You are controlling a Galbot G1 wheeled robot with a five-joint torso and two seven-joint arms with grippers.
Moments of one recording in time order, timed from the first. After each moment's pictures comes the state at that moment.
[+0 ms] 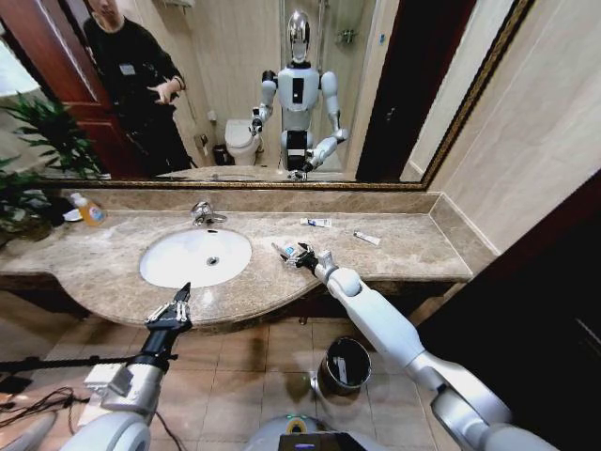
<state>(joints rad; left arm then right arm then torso) 1.83 -1.36 -0.81 -2.47 -0.37 0.17 0.05 -0.58 1.25 -0.11 1.33 0.38 -0.20 -0.16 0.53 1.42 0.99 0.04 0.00</state>
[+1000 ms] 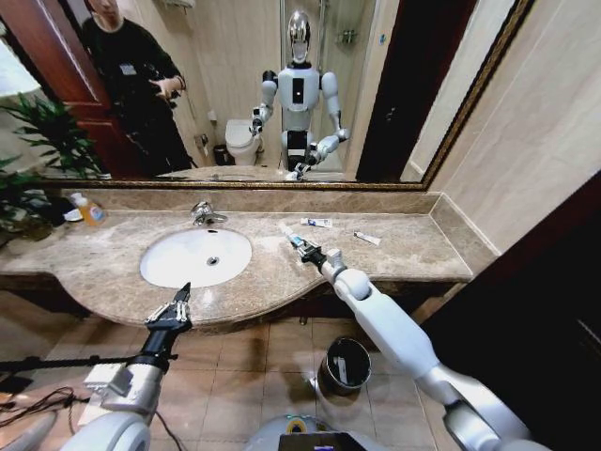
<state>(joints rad) 1.83 -1.36 -0.81 -2.47 -0.37 0.17 0.05 -0.74 1.14 0.03 1.61 0.40 -0.20 -0.10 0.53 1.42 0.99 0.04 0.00</state>
